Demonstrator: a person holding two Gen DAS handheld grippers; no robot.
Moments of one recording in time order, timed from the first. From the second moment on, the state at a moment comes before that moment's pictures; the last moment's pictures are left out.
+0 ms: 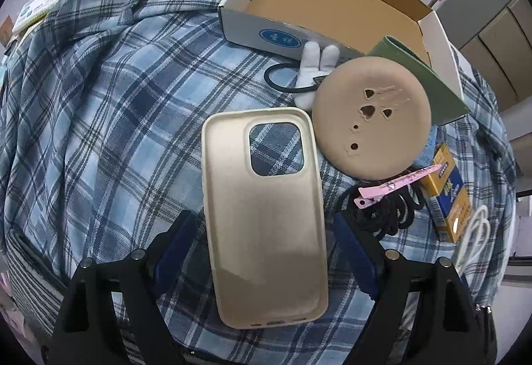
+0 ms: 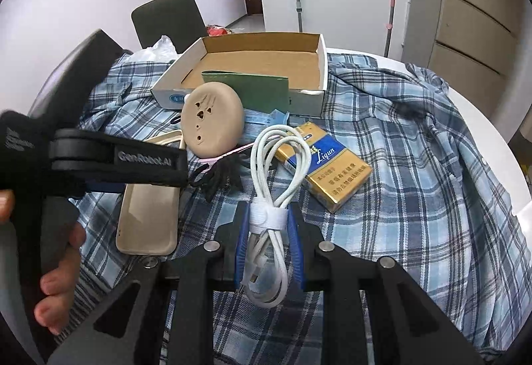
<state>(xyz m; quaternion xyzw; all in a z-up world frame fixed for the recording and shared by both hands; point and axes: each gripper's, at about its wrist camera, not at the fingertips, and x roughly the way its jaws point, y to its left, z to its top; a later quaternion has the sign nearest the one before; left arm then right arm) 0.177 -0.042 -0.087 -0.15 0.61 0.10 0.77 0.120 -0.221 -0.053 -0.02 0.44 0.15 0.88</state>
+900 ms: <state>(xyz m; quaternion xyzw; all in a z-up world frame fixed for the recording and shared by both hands) 0.103 -0.012 -0.040 0.01 0.54 -0.05 0.84 0.103 -0.211 -0.032 -0.03 0.37 0.19 0.91</state>
